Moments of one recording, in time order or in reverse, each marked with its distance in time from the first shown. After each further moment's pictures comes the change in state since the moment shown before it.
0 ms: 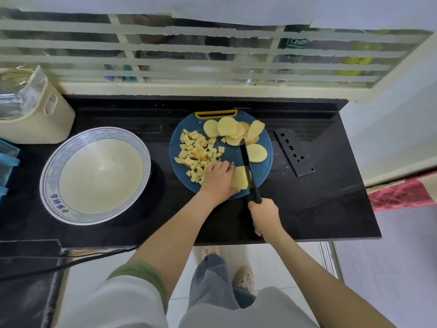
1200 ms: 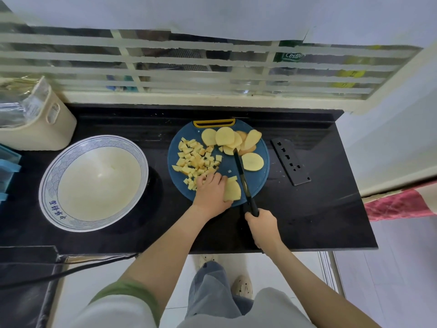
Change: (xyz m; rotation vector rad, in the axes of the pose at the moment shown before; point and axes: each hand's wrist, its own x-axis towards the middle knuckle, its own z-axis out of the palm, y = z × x) left_hand -0.014 0.000 0.003 -0.039 0.006 -0.082; right_hand 0.002 0.008 -0.007 -0.138 -0.005 -0.100
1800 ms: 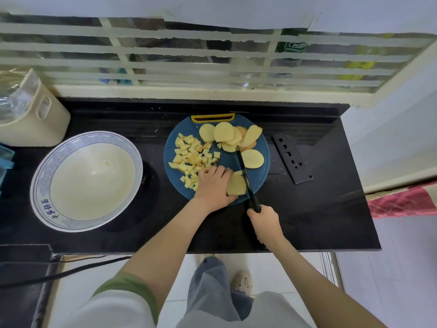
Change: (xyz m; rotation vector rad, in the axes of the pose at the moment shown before) left_hand 0.018 0.004 0.002 -0.023 0.029 0.033; right_hand 0.021 0.003 -0.010 -0.091 -0.031 -0.001
